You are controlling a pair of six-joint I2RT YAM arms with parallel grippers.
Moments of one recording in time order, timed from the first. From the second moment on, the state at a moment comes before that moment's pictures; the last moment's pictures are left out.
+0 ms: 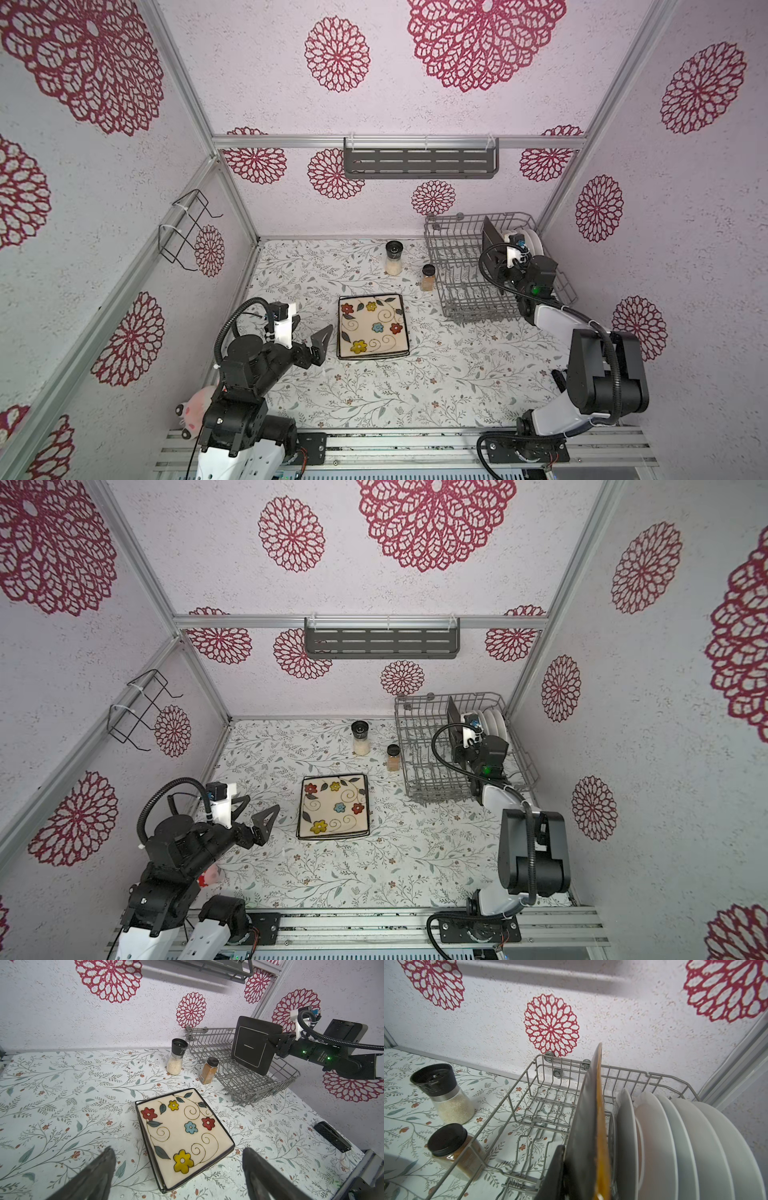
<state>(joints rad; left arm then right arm) -0.15 0.40 0.67 -0.56 0.31 -0.14 -0.02 1.54 0.87 0.50 -0.30 -0.13</state>
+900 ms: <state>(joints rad) -0.15 0.41 0.70 -0.50 0.33 -0.24 0.36 1.19 0.98 -0.01 -0.22 -0.41</state>
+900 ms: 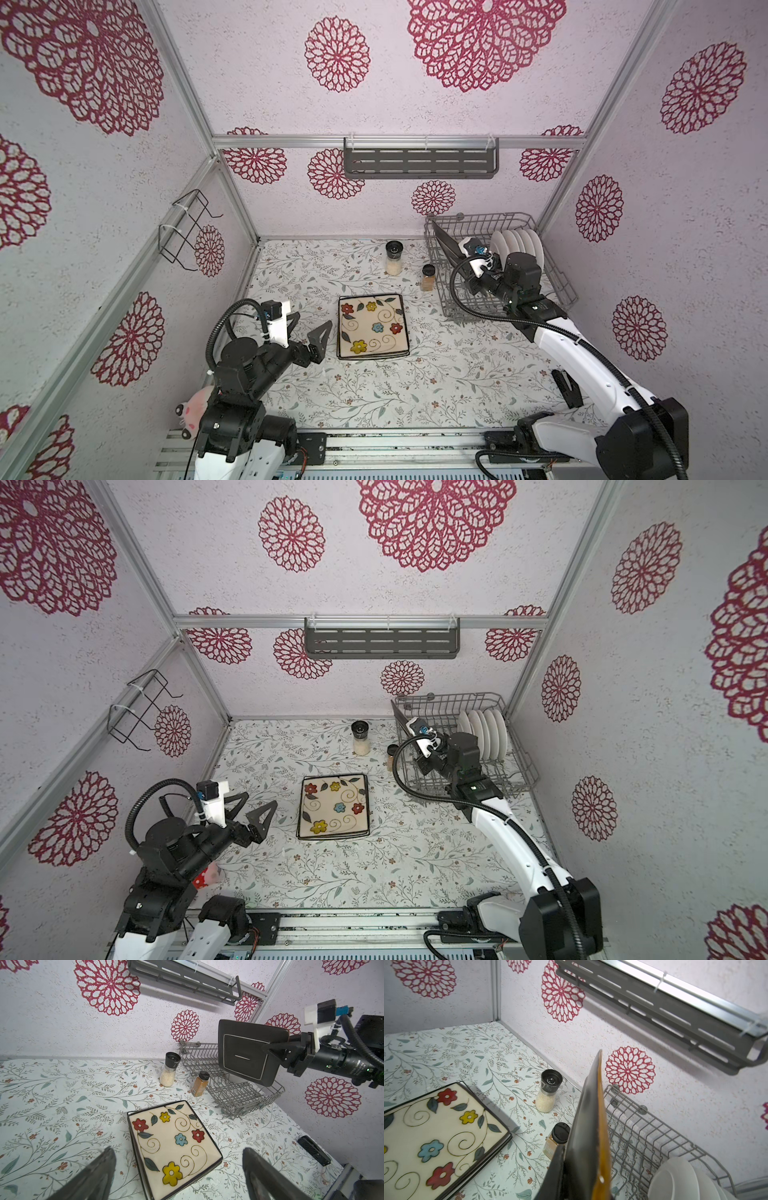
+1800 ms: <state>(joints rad) -0.20 0.78 0.68 -0.08 0.51 -0.80 0.93 1.13 0.99 -0.14 0.25 -0.91</state>
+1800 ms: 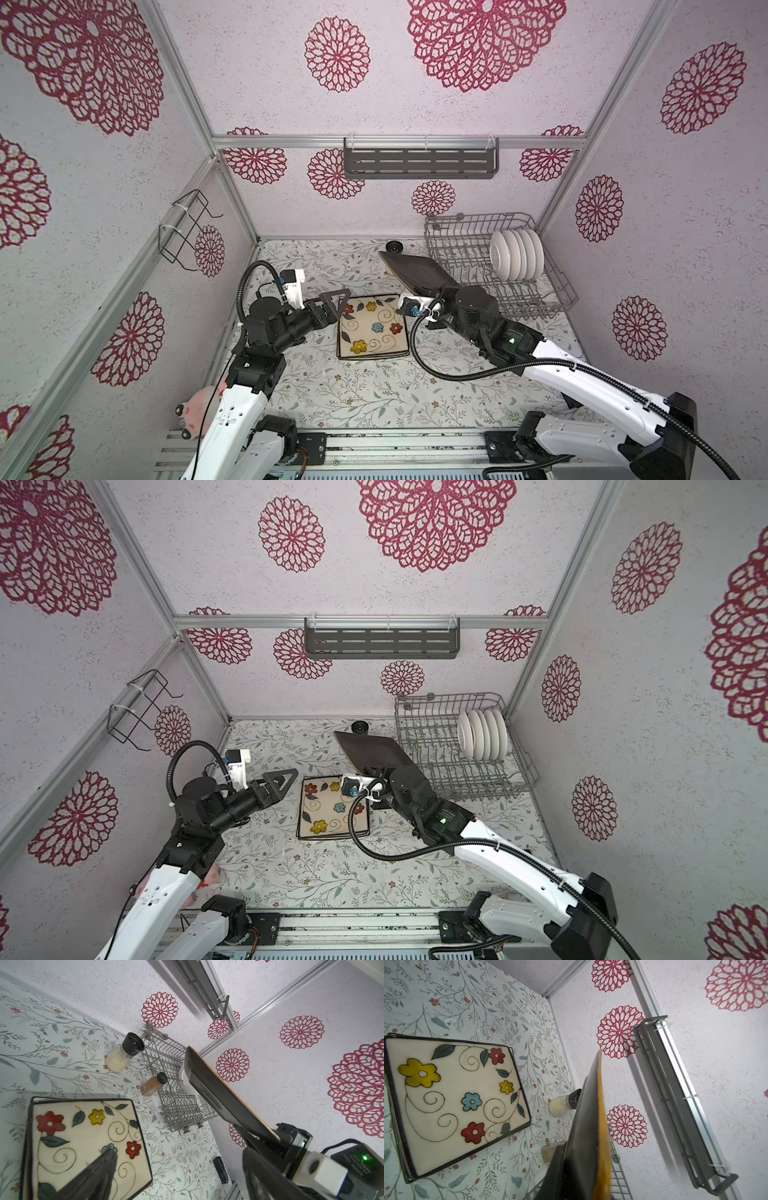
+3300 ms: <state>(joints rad) -0.44 1.33 0.61 0.63 0.55 -1.20 1.23 1.36 0.82 0.32 0.70 -1.42</state>
